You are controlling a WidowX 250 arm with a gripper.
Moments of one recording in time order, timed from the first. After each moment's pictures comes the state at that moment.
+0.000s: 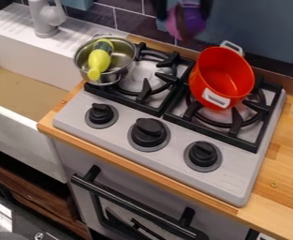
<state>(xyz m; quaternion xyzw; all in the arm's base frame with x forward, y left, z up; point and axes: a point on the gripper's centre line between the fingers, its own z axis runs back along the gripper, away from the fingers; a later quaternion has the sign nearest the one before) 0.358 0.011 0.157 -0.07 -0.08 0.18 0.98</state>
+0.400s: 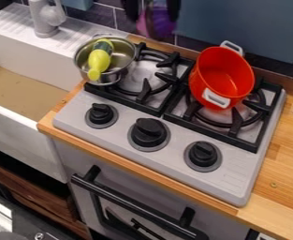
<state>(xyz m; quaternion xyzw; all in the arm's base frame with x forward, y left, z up) 0.354 0.052 0.142 -0.03 -0.10 0.18 0.98</state>
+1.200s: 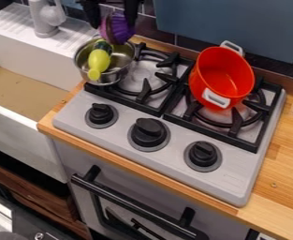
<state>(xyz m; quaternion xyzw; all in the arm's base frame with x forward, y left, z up) 0.370 0.117 0.110 0.00 -0.09 0.18 0.98</state>
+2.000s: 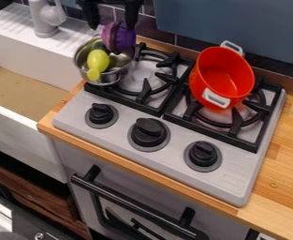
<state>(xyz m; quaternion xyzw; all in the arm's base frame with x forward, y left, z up) 0.368 0.116 0.112 0.00 -0.07 0.19 0.98</state>
